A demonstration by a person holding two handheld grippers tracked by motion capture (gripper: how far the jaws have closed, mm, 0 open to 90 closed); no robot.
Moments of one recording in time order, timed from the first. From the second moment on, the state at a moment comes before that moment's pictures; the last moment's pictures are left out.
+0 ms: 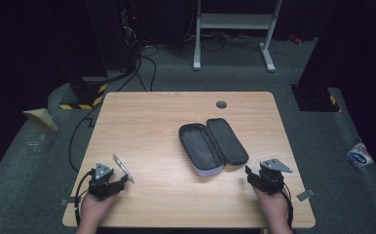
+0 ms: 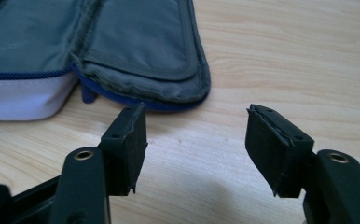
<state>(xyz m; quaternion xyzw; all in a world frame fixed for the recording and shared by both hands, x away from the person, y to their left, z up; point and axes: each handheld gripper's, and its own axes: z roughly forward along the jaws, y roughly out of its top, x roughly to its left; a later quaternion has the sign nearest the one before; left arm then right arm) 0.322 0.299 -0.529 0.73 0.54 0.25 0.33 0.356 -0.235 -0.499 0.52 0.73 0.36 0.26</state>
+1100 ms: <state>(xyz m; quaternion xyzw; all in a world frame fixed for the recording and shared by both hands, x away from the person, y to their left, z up) 0.323 0.299 -0.528 0.73 0.54 0.25 0.33 0.363 -0.179 -0.474 0.47 0.75 0.40 0.25</state>
